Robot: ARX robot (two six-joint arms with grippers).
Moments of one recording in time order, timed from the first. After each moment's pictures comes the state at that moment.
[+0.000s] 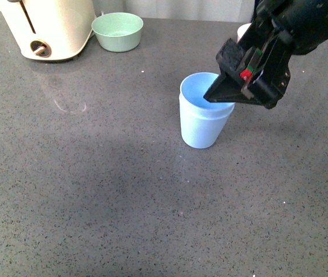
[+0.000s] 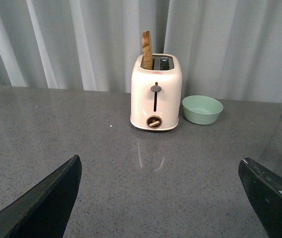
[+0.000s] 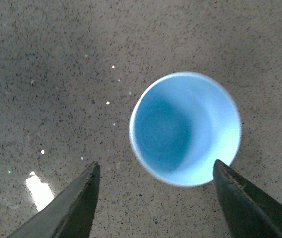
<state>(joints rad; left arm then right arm) 0.00 0.01 0.02 0.00 0.00 -0.01 0.40 1.75 1.19 -0.41 -0.26 -0.67</state>
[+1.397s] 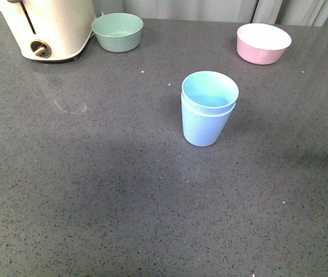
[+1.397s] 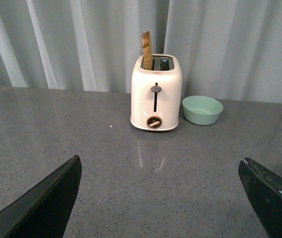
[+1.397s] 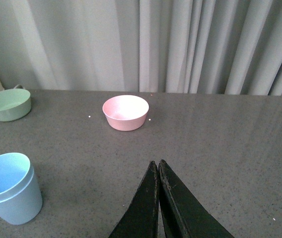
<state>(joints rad) 0.00 0.01 0.01 0.00 0.00 -0.01 0.00 0.63 0.11 0.51 0.00 -0.01</state>
